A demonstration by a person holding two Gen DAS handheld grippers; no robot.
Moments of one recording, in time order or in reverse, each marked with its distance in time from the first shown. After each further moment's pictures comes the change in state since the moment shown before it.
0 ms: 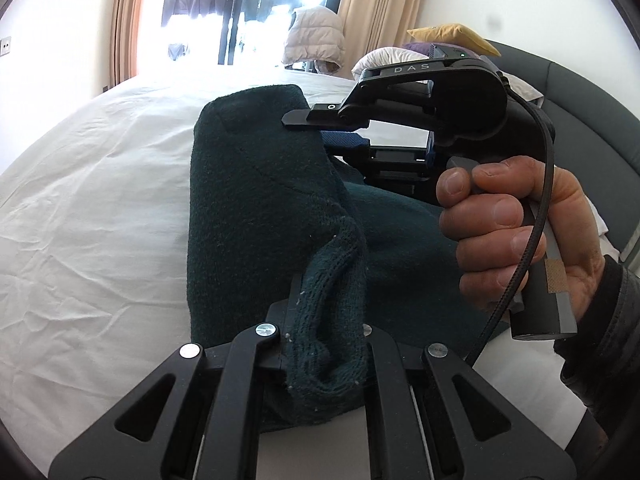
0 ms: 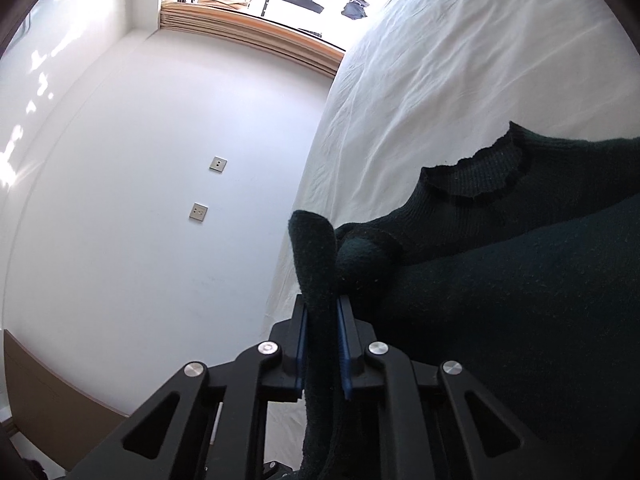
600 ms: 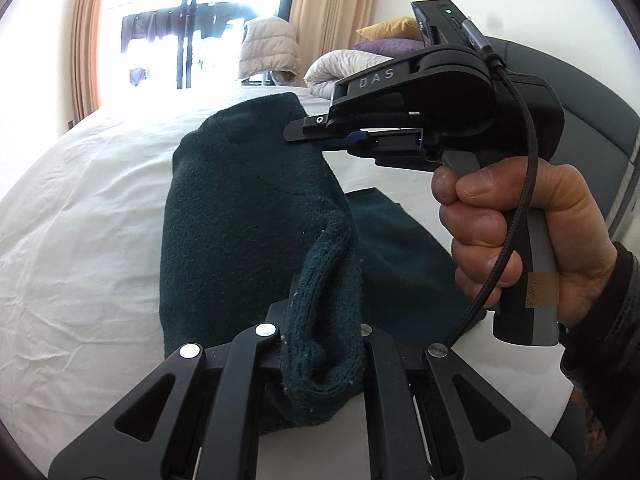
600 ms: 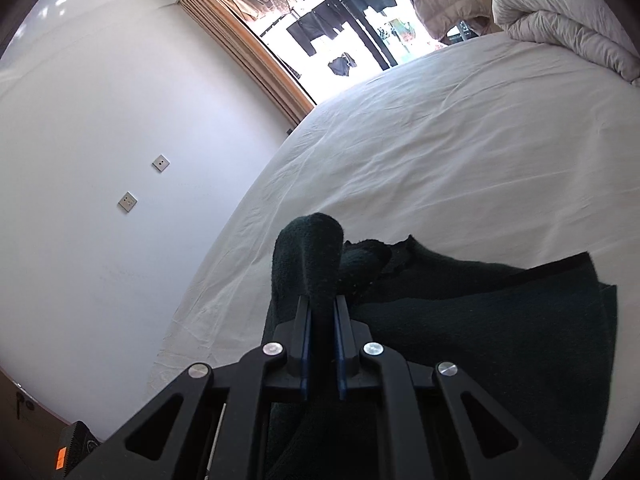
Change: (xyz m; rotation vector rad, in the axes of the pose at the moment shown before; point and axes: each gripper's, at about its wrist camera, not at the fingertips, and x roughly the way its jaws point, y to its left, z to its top) left arm -0.002 -0.073 0.018 0.138 -0.022 -0.090; right arm -0.103 0.046 -0.002 -0.270 -0.166 -0.363
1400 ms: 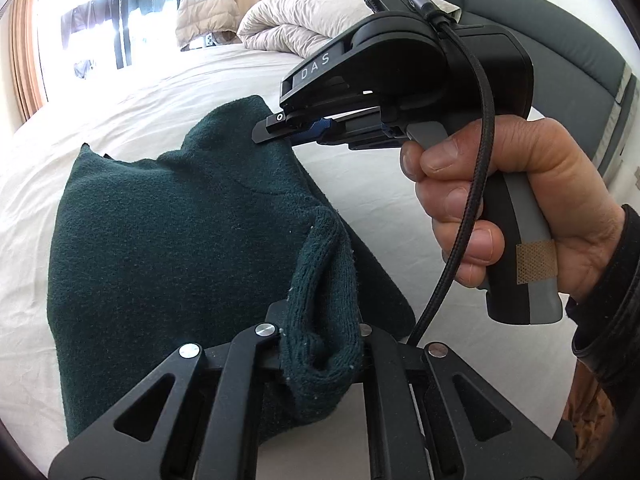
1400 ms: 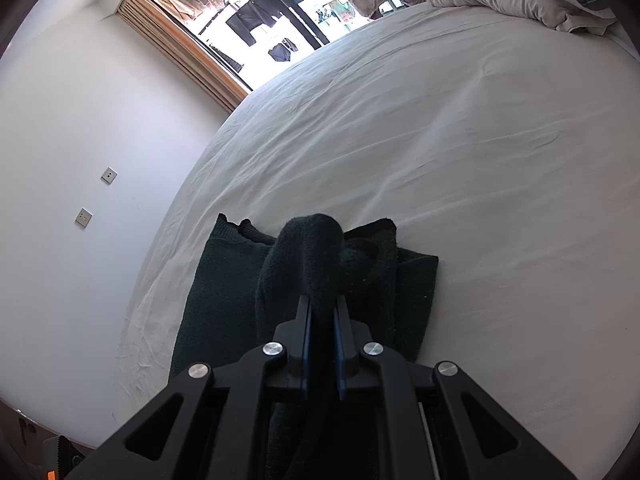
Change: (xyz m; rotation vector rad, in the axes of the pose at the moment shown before) left arm 0.096 -0.084 -0.006 0.119 0.181 -0.083; right arm -0.038 -0.148 -0.015 0.130 0.081 -0.116
